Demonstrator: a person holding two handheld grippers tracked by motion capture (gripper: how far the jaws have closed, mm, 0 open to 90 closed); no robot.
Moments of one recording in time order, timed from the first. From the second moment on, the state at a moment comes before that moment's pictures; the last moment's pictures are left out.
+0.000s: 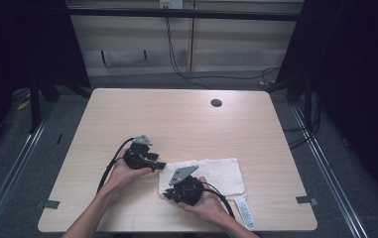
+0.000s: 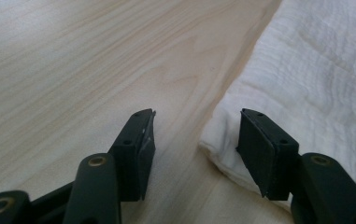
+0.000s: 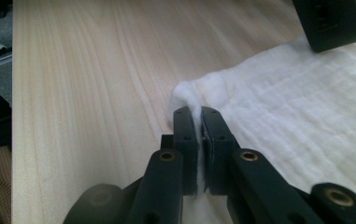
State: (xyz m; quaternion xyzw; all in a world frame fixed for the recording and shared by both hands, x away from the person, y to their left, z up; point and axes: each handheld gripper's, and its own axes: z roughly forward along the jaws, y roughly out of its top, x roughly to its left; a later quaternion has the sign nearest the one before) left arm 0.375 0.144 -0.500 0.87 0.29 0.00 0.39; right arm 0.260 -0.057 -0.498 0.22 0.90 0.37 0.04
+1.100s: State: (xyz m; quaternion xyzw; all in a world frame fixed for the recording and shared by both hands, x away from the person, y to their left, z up) left arm 0.369 0.168 -0.471 0.85 0.29 -0.06 0.44; right arm 0.260 -0.060 -0.473 0.24 0.87 0.43 0.01
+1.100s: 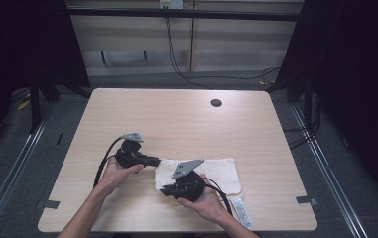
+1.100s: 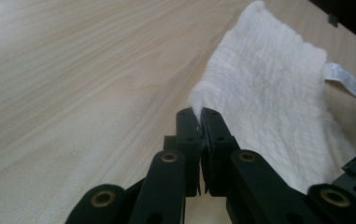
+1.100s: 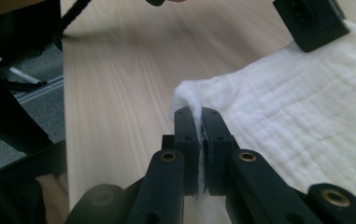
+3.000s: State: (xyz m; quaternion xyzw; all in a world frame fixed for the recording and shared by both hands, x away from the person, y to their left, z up) left arm 0.376 0.208 -0.422 0.84 0.31 -0.02 0.44; right arm 0.276 -0.006 -0.424 0.20 0.84 0.50 0.00
